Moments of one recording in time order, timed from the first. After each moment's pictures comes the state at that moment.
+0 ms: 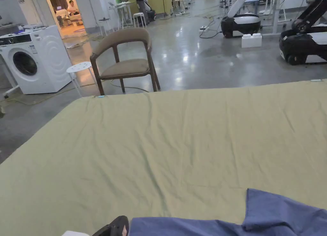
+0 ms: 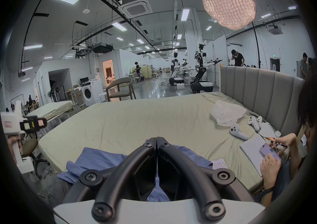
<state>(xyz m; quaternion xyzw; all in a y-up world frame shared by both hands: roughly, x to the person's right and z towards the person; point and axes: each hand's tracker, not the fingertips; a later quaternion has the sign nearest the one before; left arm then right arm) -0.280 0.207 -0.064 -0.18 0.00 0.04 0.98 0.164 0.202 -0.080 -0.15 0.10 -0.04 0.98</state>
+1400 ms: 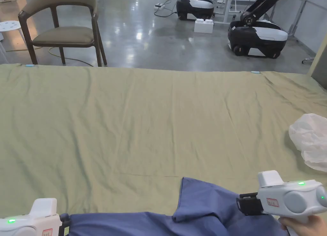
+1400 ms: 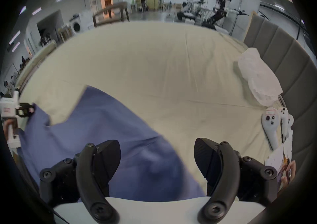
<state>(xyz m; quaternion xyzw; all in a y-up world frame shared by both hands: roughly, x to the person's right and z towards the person) -0.340 0.021 -0.278 -0.47 0.05 0.06 0.88 0.198 0.044 -0.406 -0.50 0.11 0.11 0.85</state>
